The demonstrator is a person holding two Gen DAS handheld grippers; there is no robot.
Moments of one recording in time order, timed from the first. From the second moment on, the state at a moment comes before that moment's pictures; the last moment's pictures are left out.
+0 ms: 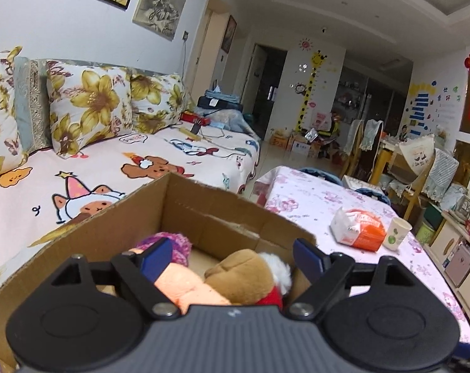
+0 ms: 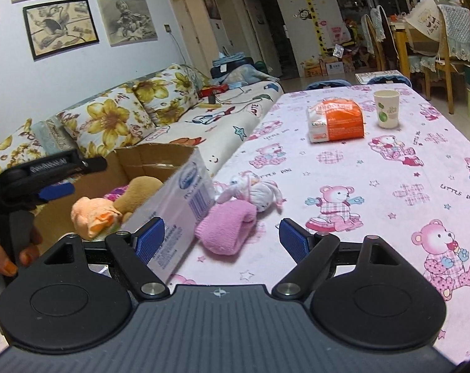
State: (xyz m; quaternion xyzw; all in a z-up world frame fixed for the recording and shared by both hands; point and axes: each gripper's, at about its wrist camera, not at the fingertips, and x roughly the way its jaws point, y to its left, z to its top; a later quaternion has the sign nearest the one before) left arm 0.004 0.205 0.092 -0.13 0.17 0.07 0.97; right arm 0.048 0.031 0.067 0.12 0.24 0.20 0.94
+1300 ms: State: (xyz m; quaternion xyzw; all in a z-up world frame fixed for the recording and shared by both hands) left arm 0.018 0.060 0.053 0.02 0.21 -0.03 0.98; right arm 0.041 -0.096 0.073 0.20 0.25 0.08 0.95
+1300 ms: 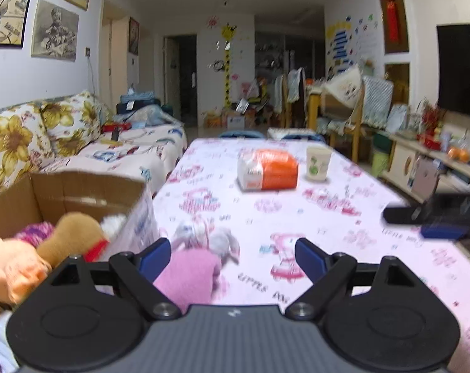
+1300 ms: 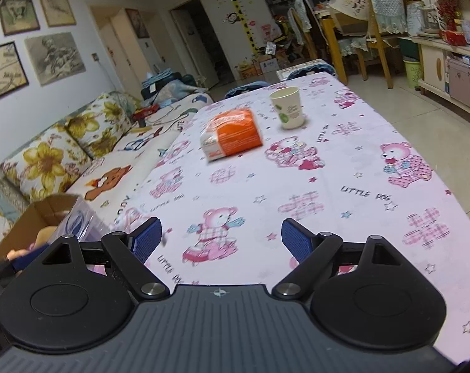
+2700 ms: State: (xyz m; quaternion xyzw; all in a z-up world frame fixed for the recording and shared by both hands) left arm 0.060 0.010 0.011 0.02 0.29 -0.12 0.95; right arm 0.044 -0.116 0.063 0.21 0.28 0.08 0.93
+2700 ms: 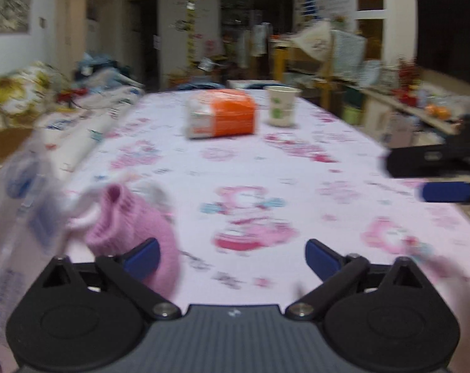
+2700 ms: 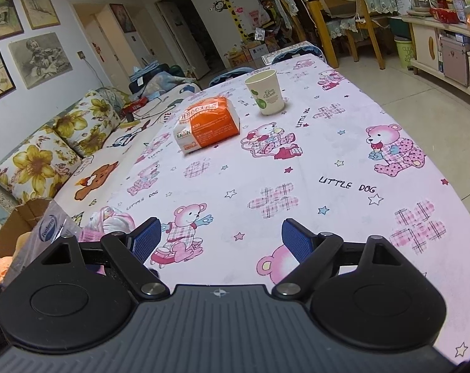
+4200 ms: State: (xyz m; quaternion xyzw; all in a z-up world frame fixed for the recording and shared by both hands) left arm 0.049 0.063 0.013 -0.03 0.31 -0.01 0.95; right arm 0.083 -0.053 0.058 0.16 0.27 0.20 0.93
